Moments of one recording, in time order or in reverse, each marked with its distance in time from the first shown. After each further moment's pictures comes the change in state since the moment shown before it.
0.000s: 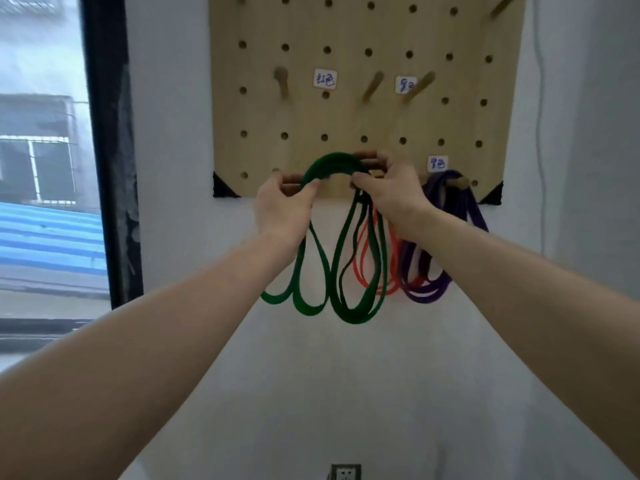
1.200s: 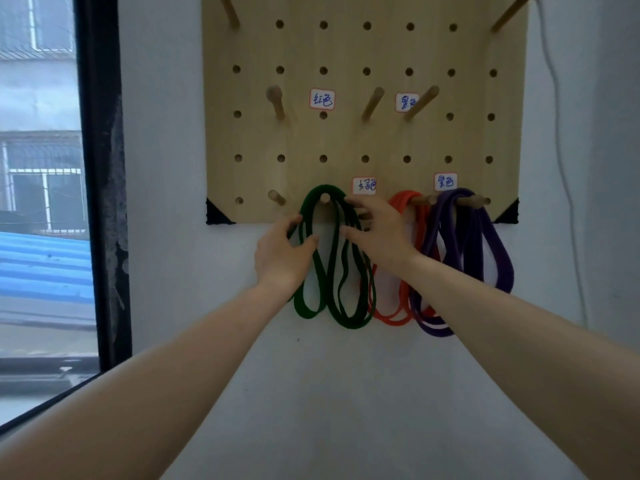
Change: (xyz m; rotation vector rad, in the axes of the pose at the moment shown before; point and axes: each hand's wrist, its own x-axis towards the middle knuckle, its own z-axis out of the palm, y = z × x) left_hand 0.030 -0.068 0.009 0.424 -0.076 0.175; right_hand 0.030 0.080 0.016 -0.343 -0.003 -0.246
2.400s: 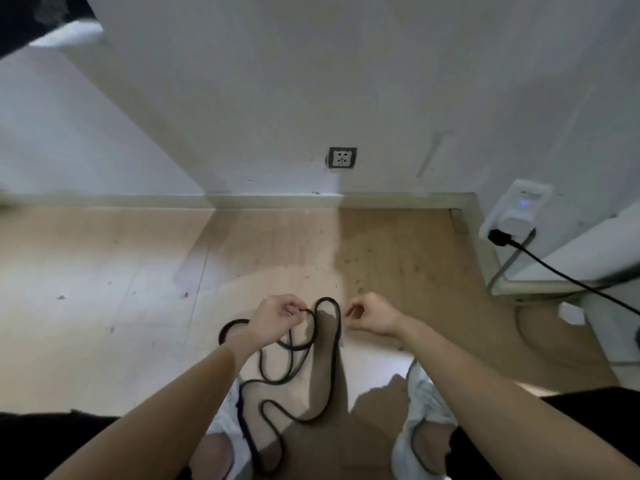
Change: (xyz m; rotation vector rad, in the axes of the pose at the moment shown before) left_hand -0.622 -0.194 -0.067 0.068 -0.976 -0.872; right_hand -0.662 0.002 0.034 0.071 -1.273 0.998
